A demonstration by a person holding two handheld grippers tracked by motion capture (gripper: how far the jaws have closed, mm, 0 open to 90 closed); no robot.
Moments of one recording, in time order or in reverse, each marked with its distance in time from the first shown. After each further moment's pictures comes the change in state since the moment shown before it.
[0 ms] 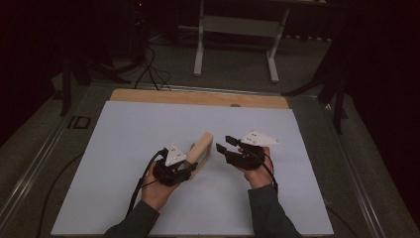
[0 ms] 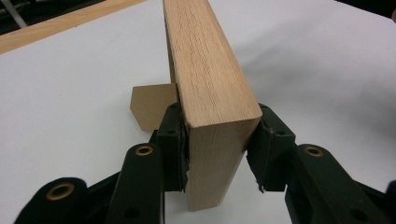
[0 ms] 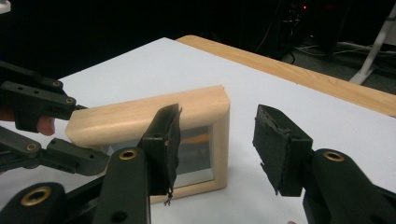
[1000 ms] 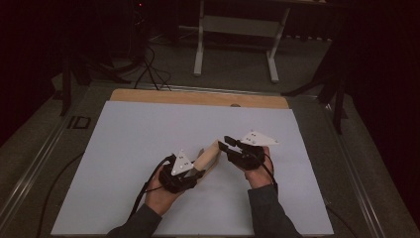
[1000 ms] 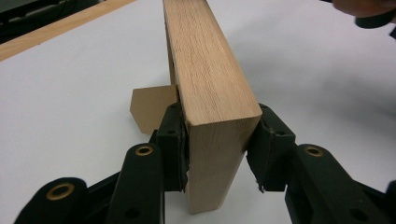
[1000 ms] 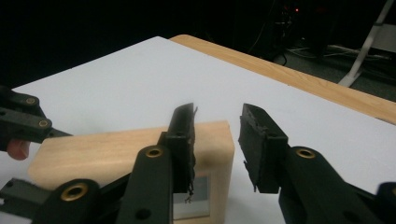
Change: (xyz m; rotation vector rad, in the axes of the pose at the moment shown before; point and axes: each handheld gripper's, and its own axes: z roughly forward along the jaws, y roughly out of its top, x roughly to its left) left arm -0.023 -0.001 0.001 -0.021 -0.076 0.106; right arm 0.001 0.001 0.000 0.003 -0.031 -0.026
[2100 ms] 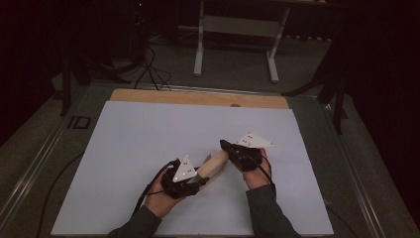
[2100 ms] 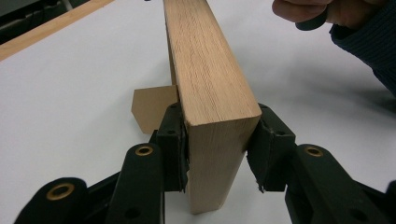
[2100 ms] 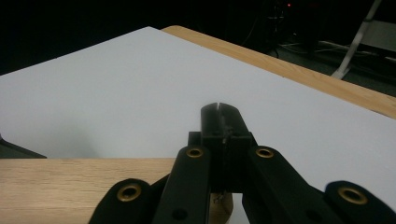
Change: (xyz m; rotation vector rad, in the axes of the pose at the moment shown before) left arm -0.008 -0.001 -0.003 0.003 -0.086 0.078; right arm 0.003 -0.008 0.009 0.023 -0.038 -0.014
